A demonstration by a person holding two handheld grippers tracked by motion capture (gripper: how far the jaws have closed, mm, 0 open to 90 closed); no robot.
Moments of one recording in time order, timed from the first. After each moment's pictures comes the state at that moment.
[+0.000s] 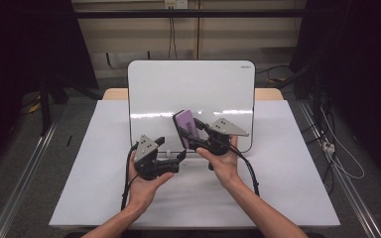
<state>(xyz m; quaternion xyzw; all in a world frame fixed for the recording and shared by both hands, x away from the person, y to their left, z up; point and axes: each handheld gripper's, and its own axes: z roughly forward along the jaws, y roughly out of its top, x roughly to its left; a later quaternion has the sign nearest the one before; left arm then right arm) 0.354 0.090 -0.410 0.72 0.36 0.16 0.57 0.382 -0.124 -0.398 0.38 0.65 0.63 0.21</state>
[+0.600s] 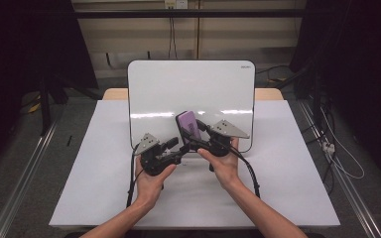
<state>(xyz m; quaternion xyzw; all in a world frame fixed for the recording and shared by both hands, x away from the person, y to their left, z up) 0.367 0.083 -0.423 0.69 0.39 0.09 0.61 0.382 -0.126 -0.405 0.39 0.64 0.62 0.22</state>
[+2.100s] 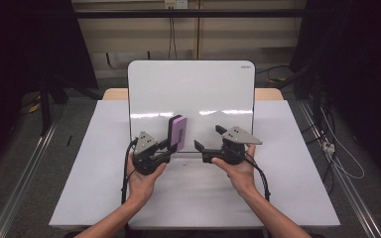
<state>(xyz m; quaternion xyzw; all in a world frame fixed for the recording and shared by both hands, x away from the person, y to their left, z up) 0.367 0.104 -0.408 0.75 0.36 0.18 0.52 0.360 -0.164 -0.410 0.39 0.69 0.56 0.25</state>
